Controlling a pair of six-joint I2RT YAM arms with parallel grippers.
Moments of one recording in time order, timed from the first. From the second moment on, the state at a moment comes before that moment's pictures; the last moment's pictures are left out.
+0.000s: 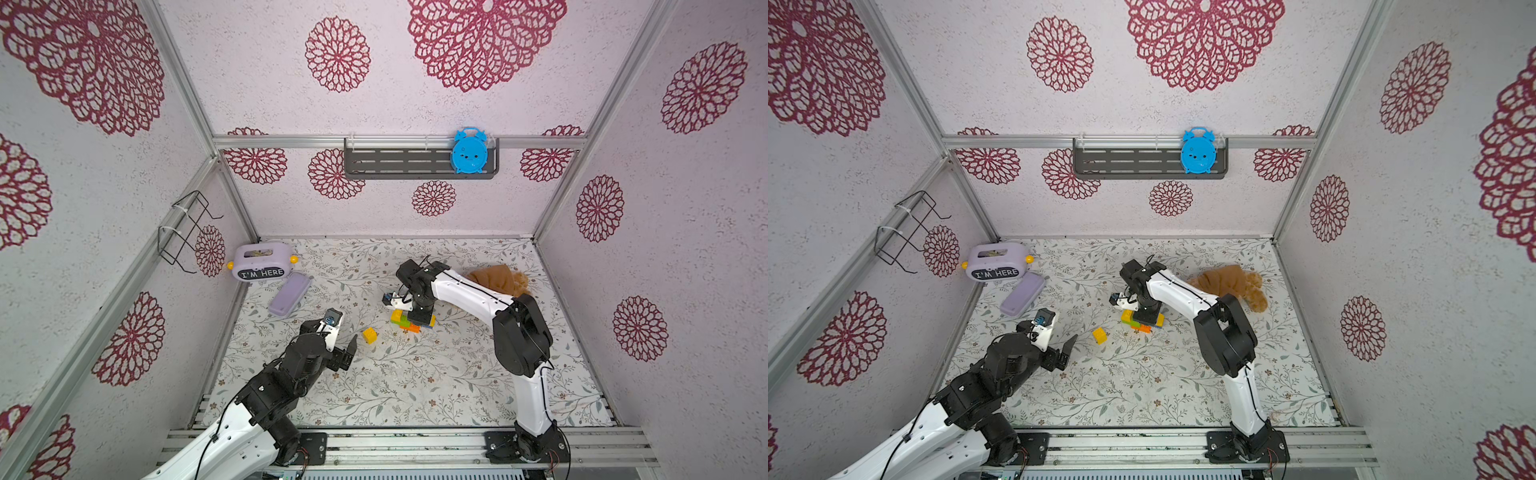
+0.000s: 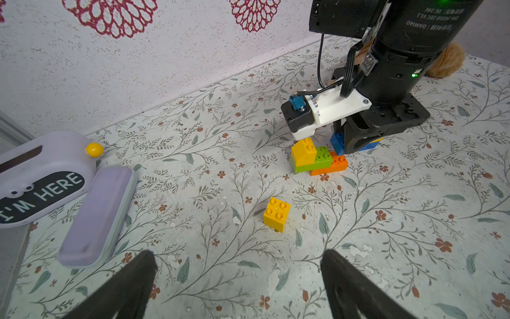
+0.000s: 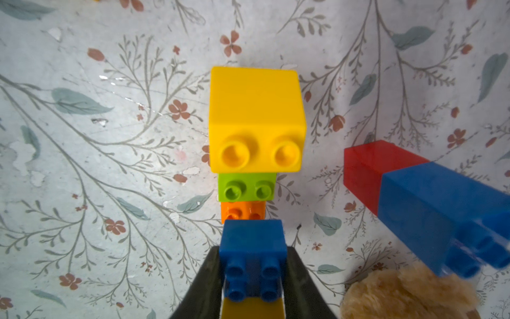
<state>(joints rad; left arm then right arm) -0.74 0.63 0.56 -0.41 -0.38 -0.03 0.70 2.05 1.70 -1.08 0.07 -0.63</state>
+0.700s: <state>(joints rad) -0.74 0.64 0.56 -0.41 -0.38 -0.03 0.70 2.12 1.75 -1.10 0.05 -0.58</state>
